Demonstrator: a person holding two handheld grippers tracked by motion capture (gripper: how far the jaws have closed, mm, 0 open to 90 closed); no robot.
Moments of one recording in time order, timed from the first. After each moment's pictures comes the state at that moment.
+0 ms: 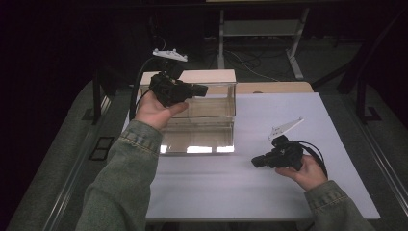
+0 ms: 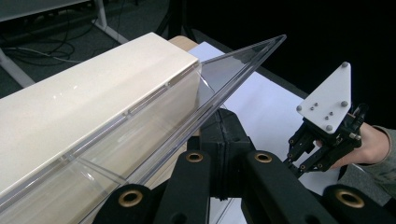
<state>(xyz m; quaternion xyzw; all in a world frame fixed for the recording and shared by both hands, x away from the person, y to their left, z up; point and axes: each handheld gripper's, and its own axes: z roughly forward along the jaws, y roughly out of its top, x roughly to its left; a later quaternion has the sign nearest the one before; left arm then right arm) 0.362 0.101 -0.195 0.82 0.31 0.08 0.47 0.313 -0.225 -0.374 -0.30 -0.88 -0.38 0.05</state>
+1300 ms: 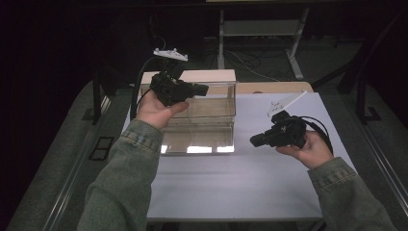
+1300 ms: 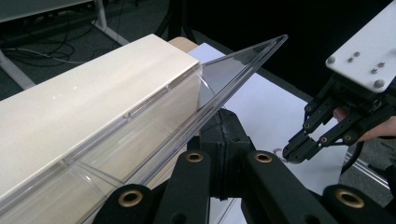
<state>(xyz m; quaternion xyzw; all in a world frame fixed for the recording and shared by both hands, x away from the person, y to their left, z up) 0.365 0.100 -0.195 0.82 0.31 0.08 0.47 0.329 -0.210 -0.295 -0.26 -0.89 -0.38 0.01</state>
